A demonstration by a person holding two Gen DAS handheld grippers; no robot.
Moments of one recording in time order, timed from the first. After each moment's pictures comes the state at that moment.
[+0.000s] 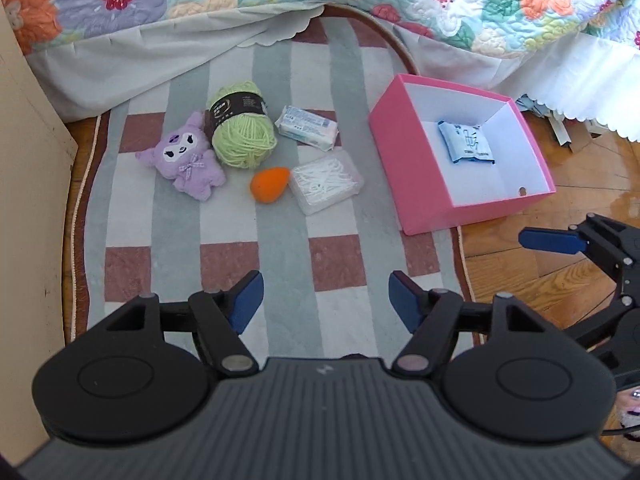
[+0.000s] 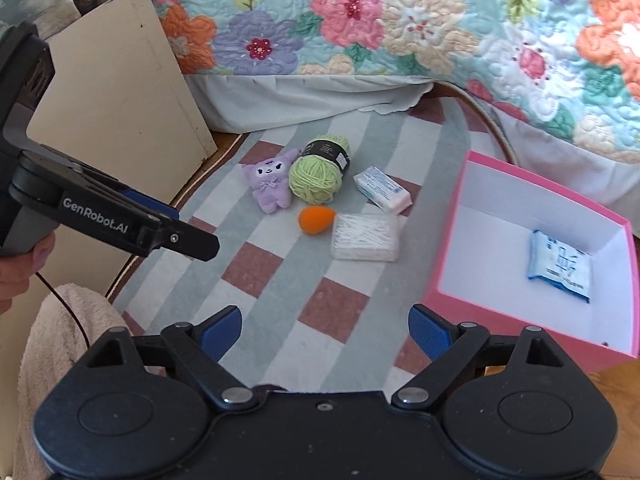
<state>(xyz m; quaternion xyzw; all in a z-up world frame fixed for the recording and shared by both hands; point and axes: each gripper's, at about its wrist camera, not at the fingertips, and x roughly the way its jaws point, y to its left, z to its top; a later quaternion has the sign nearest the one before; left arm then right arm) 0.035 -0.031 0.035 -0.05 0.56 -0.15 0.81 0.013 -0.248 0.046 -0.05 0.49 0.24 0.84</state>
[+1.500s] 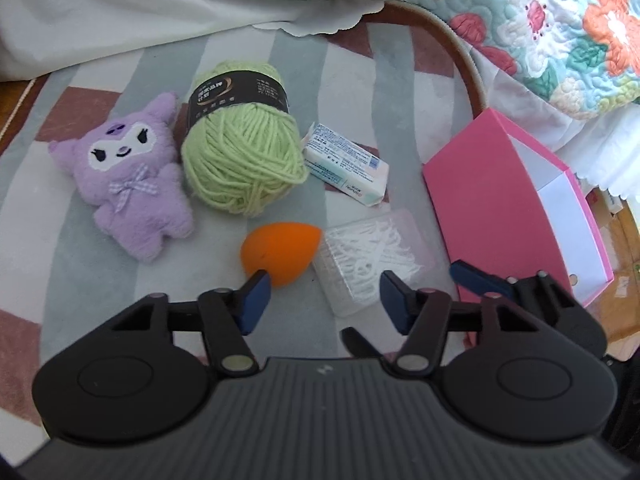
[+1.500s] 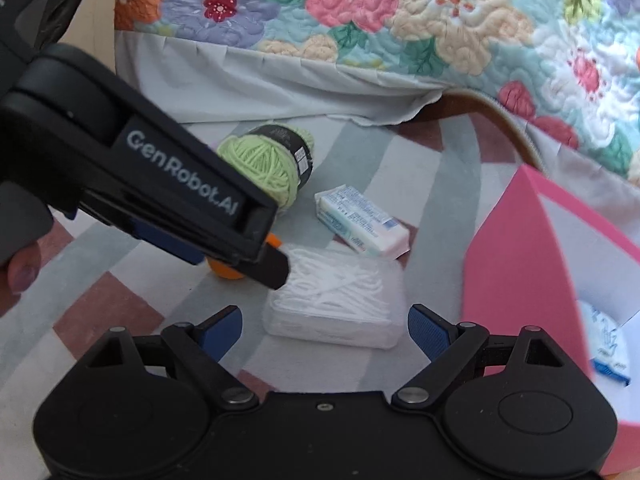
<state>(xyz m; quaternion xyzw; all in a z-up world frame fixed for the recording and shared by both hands) 0.125 -0.031 -0.134 -0.16 0.48 -0.16 0.85 0.083 -0.170 -0.138 -0.14 0.36 0.15 0.91</state>
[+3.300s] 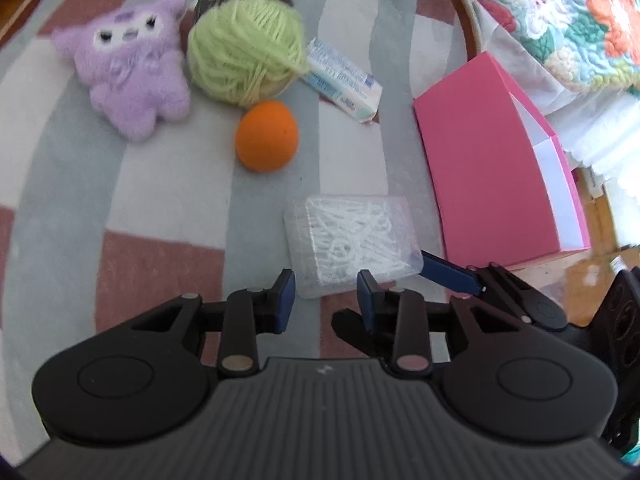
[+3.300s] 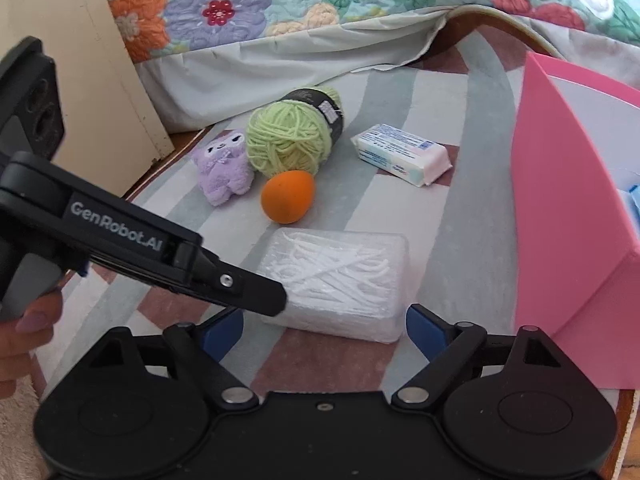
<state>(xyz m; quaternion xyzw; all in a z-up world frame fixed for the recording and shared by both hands) 0.092 -0.027 -0.149 -0.20 0.54 -0.18 0.80 0.066 -0.214 -0.148 0.01 0.42 0.23 0.88</state>
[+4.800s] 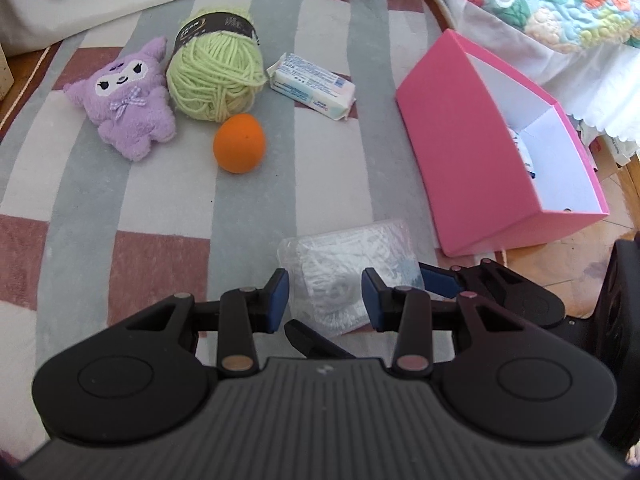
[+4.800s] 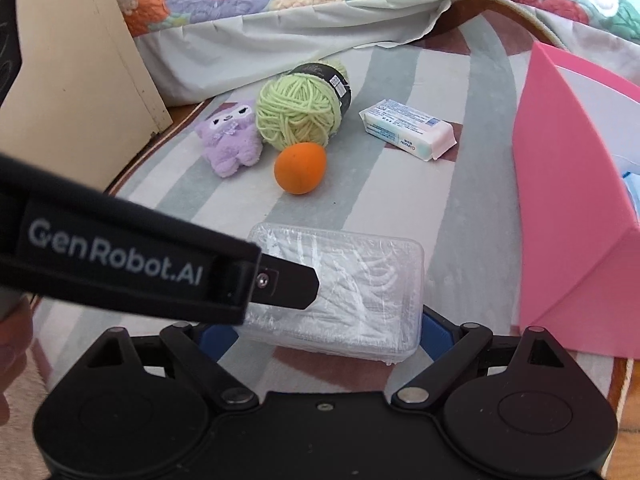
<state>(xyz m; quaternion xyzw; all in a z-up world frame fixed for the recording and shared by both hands) 0.063 -0.059 -0.110 -0.12 0.53 -0.14 0.82 0.049 -0.203 -0.137 -0.01 0.46 0.22 0.86</state>
